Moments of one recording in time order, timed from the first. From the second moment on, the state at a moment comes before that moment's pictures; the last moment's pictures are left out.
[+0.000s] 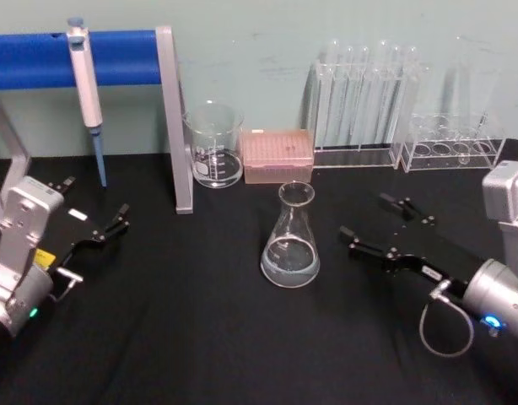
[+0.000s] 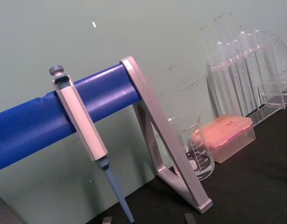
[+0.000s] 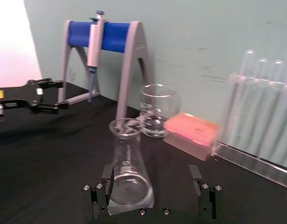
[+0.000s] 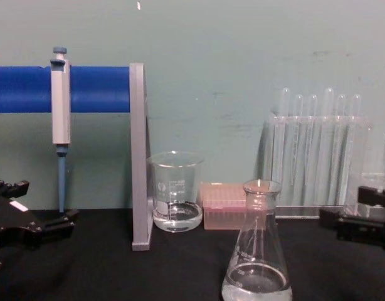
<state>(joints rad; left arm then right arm) -0.20 0.60 0.45 -1.41 -0.25 -0.12 0.03 0.09 0.59 -0.34 -1.60 0.51 -0.02 0.41</state>
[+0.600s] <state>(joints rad) -0.20 0.60 0.45 -1.41 -0.25 -0.12 0.03 0.18 0.48 -0.40 -1.52 0.43 0.00 0.46</state>
